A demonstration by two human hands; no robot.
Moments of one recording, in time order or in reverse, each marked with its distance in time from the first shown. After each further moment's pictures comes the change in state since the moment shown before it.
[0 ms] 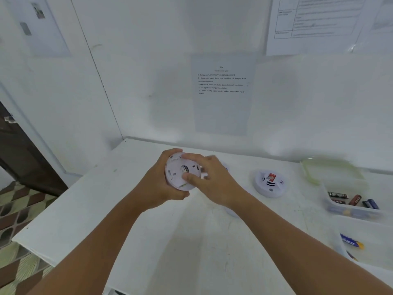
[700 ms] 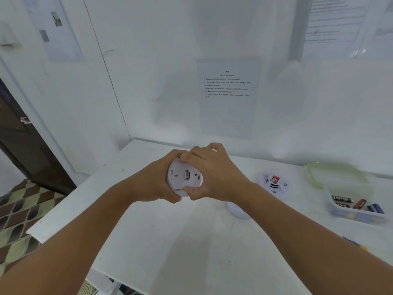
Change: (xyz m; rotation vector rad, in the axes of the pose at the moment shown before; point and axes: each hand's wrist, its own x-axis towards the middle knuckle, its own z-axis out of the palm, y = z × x) left_hand -0.008 0.034 -0.031 0.227 -0.247 -0.032; right_hand 0.008 -0.028 -0.014 -0.723 0.056 -0.584
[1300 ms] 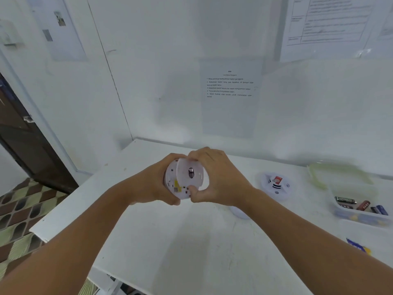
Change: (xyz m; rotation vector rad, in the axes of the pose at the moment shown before) left_hand -0.007 -0.012 -0.002 -0.109 -0.036 -0.078; right_hand -0.012 0.000 0.004 0.267 0.078 0.079
